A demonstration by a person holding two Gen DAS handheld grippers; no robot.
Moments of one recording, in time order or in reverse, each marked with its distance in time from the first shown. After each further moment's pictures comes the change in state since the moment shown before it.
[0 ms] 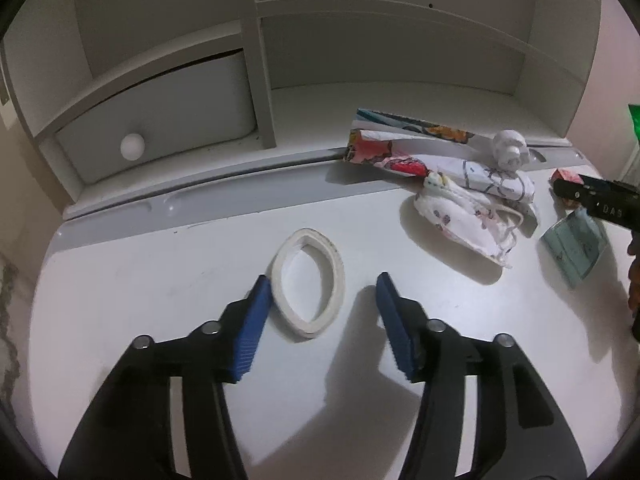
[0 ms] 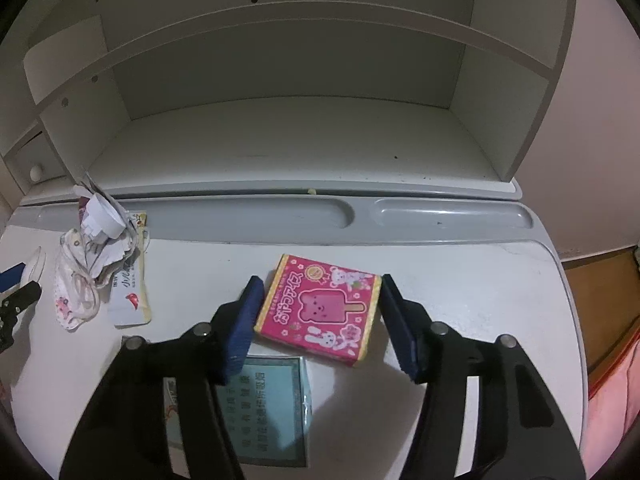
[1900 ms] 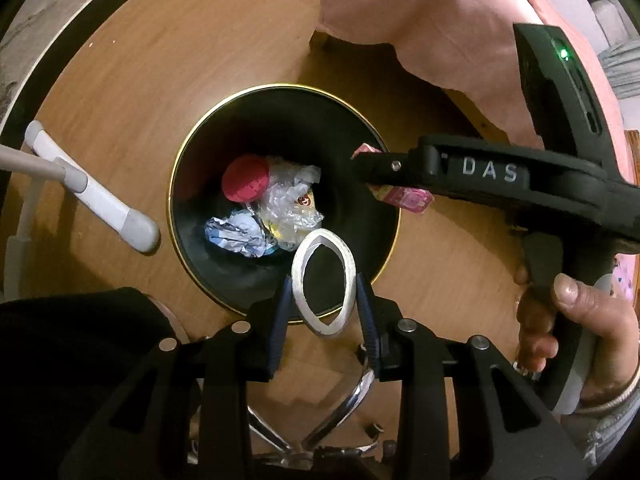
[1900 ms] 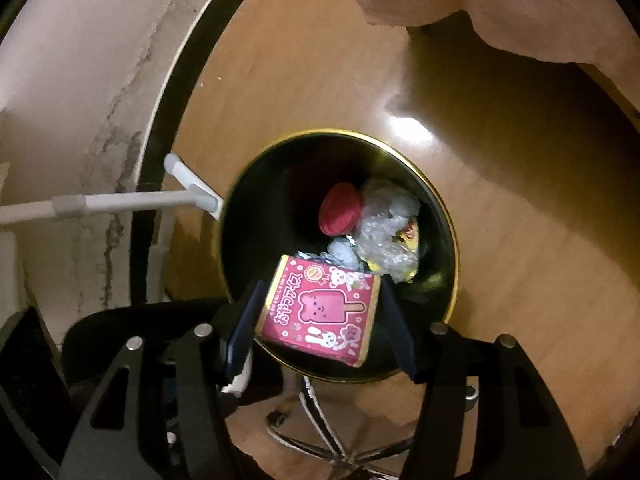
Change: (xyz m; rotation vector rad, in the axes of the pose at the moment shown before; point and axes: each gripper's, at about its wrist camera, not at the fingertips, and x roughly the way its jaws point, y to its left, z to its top) left arm 0.086 -0.553 -0.347 0.714 0.767 -0.612; right arm -0.010 -0.339 -0.586 1.145 0.441 0.120
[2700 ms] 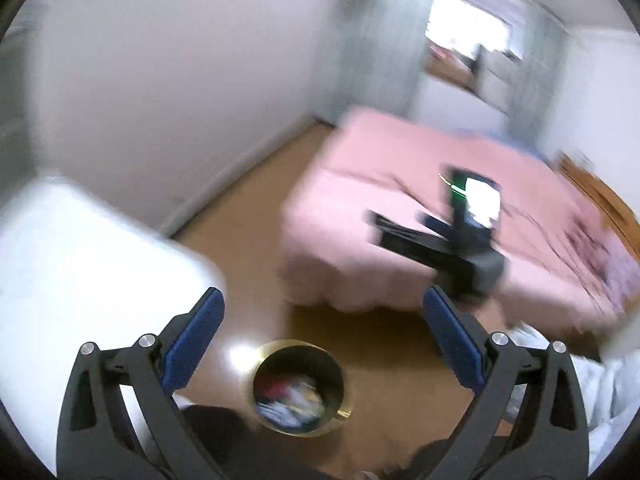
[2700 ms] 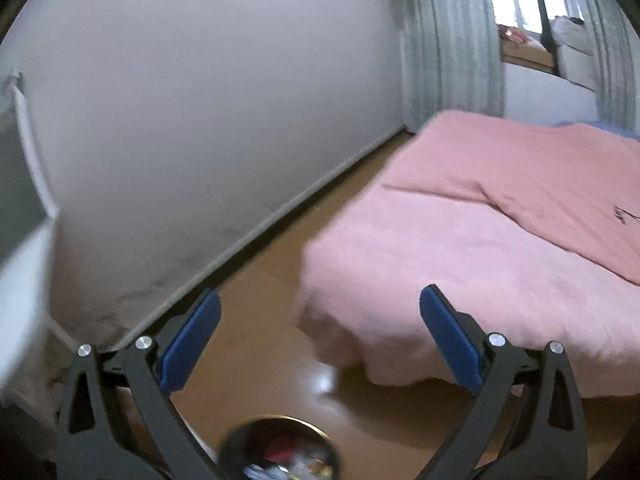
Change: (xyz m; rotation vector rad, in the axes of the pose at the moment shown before) left arm -0.367 -0.051 -0.127 0.229 -0.906 0.063; right arm -0.284 0.132 -0.055 -0.265 -1.062 -0.255
